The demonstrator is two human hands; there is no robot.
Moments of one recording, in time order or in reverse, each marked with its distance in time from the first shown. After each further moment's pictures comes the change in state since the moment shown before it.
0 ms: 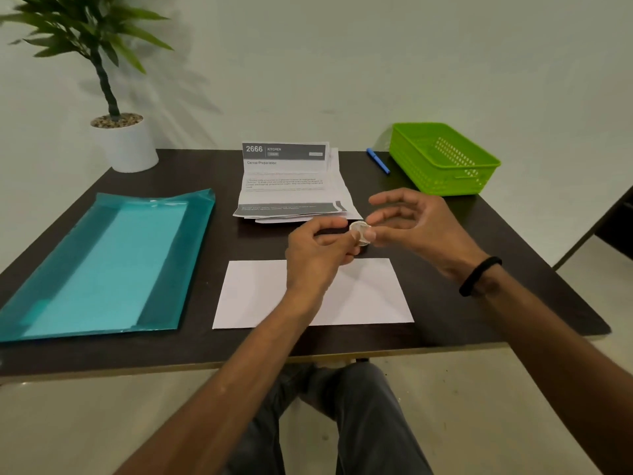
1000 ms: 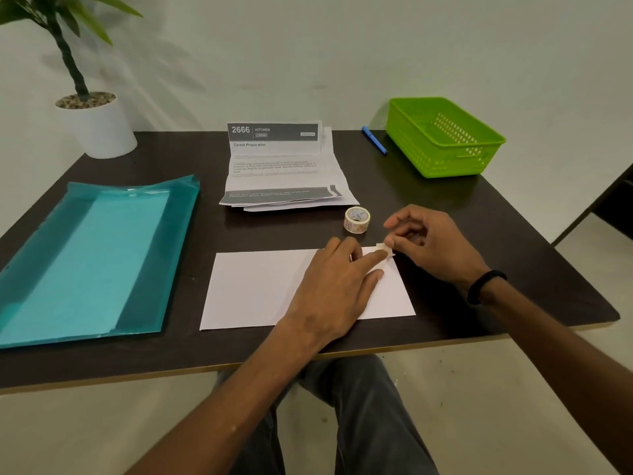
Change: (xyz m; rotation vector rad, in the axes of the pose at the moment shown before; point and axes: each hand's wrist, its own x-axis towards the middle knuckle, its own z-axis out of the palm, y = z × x) left_hand -0.008 -0.051 0.001 1.190 -0.335 0.626; right_hand 0.001 0.067 -0.024 -0.507 0.028 -0.029
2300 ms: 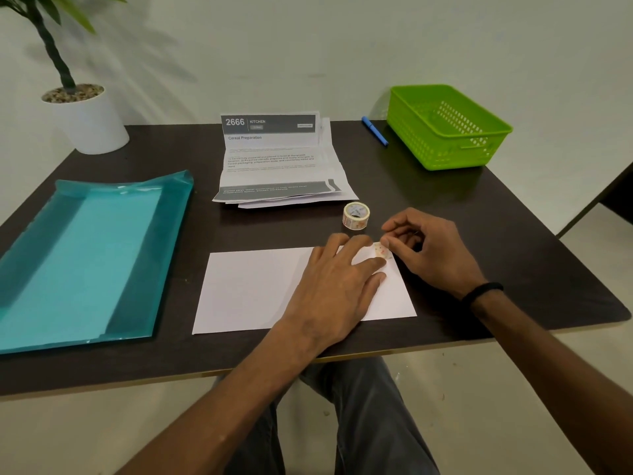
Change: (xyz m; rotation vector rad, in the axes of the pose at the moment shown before) left_hand 0.004 0.002 -0.003 0.066 -0.148 -0.009; right_hand -0.004 0.018 0.017 -0.071 0.113 -0.173
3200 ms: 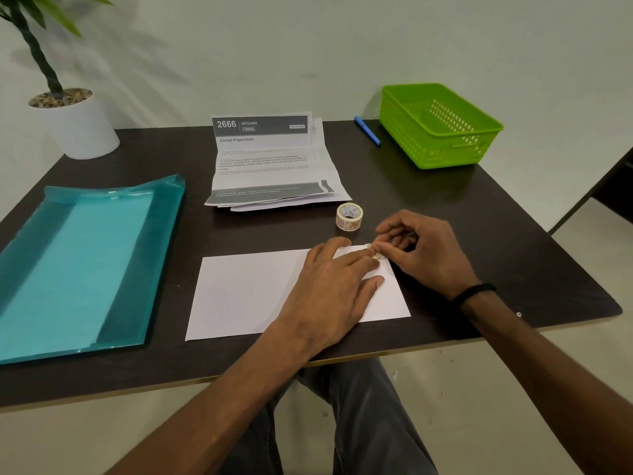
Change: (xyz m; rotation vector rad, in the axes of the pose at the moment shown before) left_hand 0.000 0.000 0.001 -0.069 -0.053 -0.002; right_hand -0.003 -0.002 0.000 0.032 0.032 0.003
